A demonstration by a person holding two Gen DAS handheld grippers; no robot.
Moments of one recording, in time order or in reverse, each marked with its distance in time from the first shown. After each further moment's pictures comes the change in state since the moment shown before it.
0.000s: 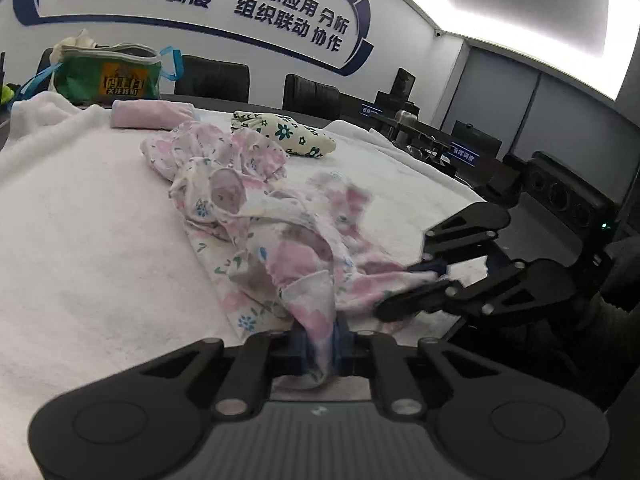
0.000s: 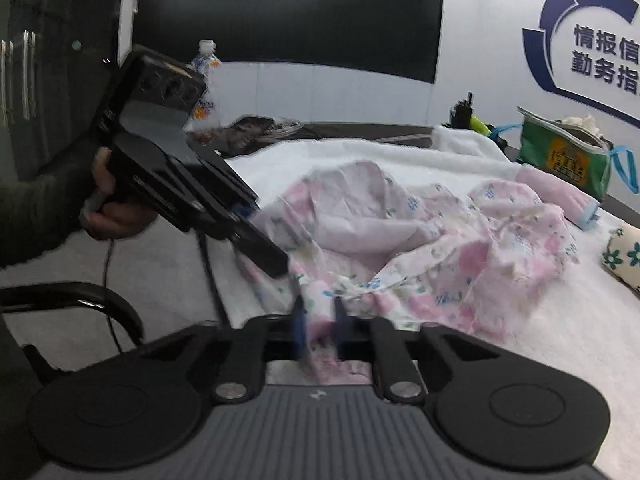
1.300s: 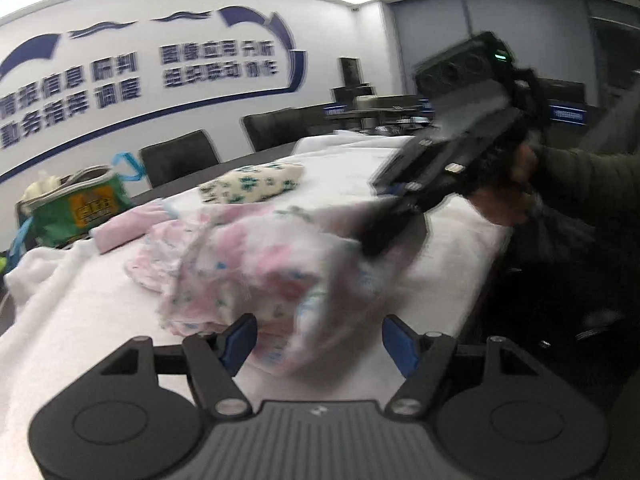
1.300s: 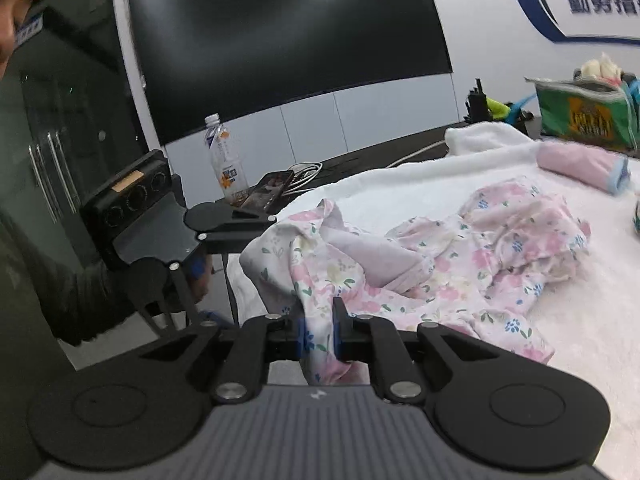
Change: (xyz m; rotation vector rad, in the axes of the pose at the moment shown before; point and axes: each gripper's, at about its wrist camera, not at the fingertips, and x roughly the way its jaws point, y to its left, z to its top) left arm 0.020 -0.042 0.011 0.448 -0.052 0.175; right arm -0.022 -0.065 0.018 0.225 -0.056 0.216
